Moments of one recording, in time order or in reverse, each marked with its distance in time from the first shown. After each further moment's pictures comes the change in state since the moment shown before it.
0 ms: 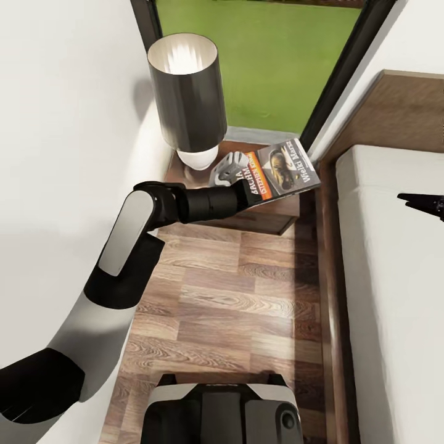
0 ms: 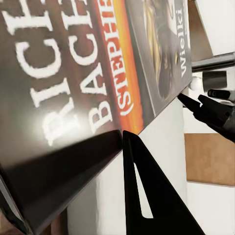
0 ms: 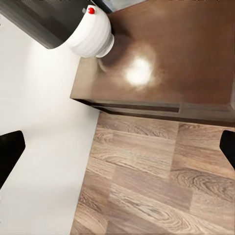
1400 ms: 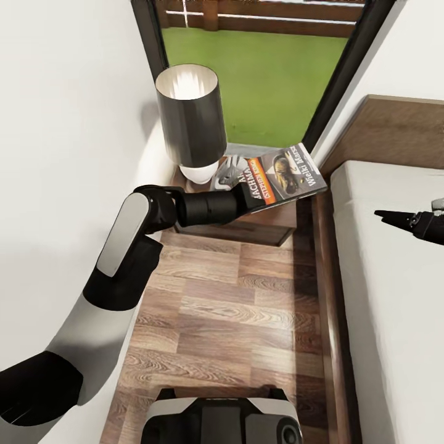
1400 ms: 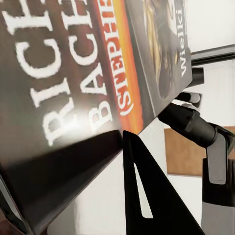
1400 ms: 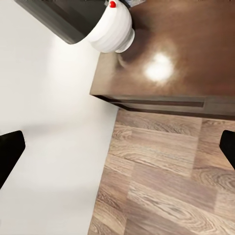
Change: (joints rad) left arm 0.016 0.009 0.009 0.006 0.108 0.002 0.002; right arm 0.079 0.080 0.002 -0.019 -0.002 0.000 0.000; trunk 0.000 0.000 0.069
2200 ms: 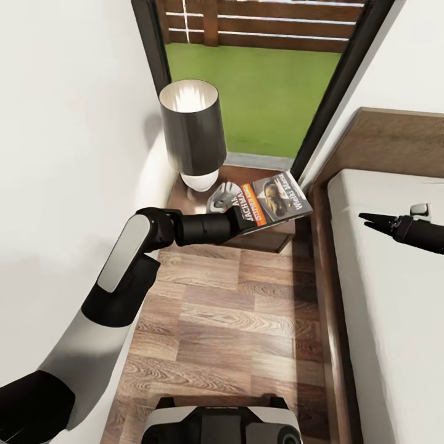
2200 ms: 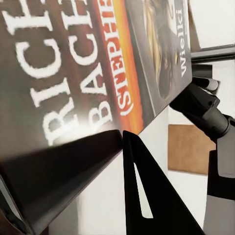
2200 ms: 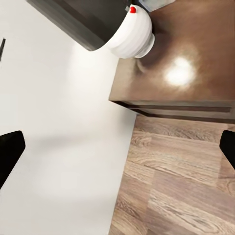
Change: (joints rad) left arm 0.097 0.036 -0.001 0.012 0.016 0.002 -0.005; right arm 0.001 0.084 -0.003 0.018 0.001 0.000 -0.006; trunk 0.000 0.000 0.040
